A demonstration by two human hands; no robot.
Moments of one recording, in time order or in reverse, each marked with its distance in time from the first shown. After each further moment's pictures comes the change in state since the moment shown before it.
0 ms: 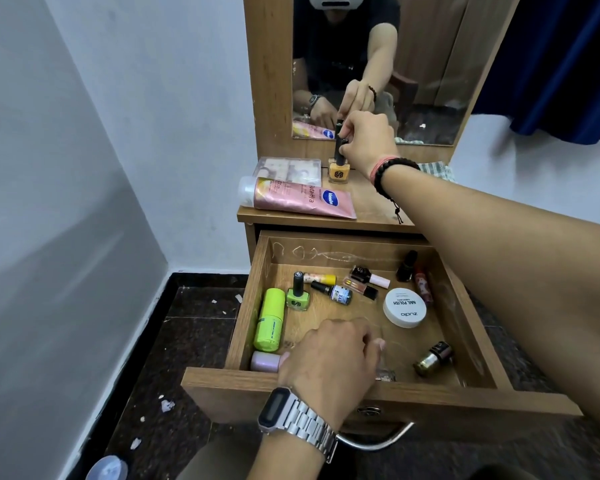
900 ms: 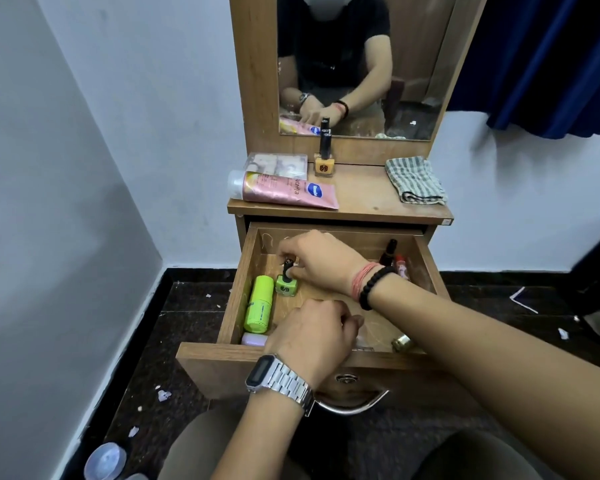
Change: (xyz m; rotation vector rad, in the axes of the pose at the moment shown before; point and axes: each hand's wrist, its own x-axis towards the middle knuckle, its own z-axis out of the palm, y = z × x) left_hand 0.007 -0.006 0.009 0.070 0.102 0.071; right_hand -0.167 -0.015 0.011 -0.138 -0.633 -0.461
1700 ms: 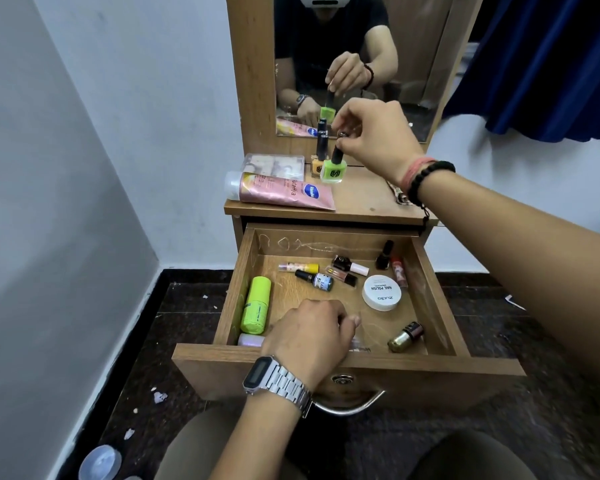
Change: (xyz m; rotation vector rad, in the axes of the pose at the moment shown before) left_hand -0.002 0.000 -0.001 0.038 -0.009 -0.005; right_hand 0.020 0.060 -0.128 0.112 0.631 0.182
